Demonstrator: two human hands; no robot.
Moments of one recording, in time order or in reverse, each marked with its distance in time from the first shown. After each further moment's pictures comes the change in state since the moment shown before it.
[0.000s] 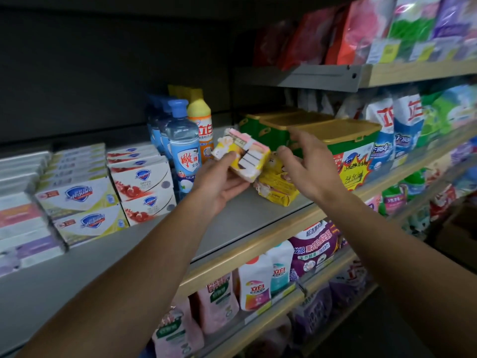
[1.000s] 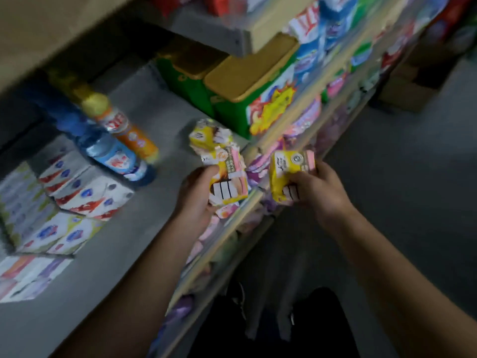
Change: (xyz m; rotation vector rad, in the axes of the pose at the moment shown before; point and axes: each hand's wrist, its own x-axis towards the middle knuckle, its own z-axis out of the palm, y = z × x) left_hand -0.091 -0.009 0.106 0.366 0.113 -0.450; right_hand -0.108 -0.002 -0.144 0.784 0.156 1.211
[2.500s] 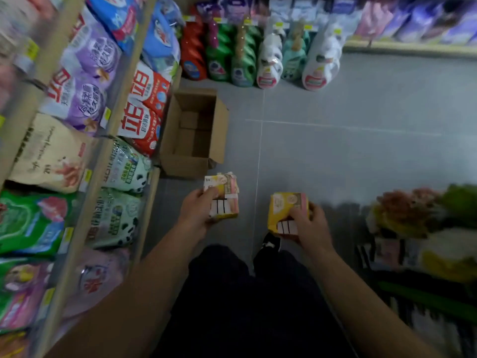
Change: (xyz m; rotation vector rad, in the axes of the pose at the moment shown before) left_hand 0.200 -0.074 1.156 0.475 -0.445 -0.326; right_hand 0.450 -0.284 -0.919 0.210 0.837 0.239
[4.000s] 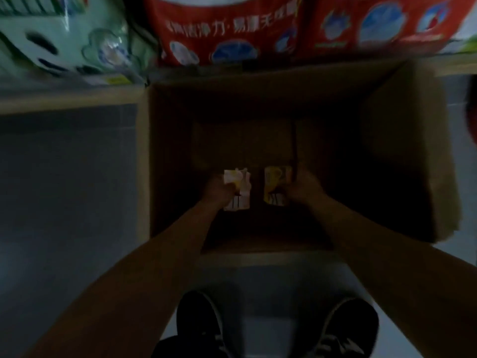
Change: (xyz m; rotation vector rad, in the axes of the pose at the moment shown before) left_hand 0.921 -0.077 0.002 -0.341 0.808 -0.348; right_hand 0.850 0.132 0.723 -1.845 -1.279 -0.666
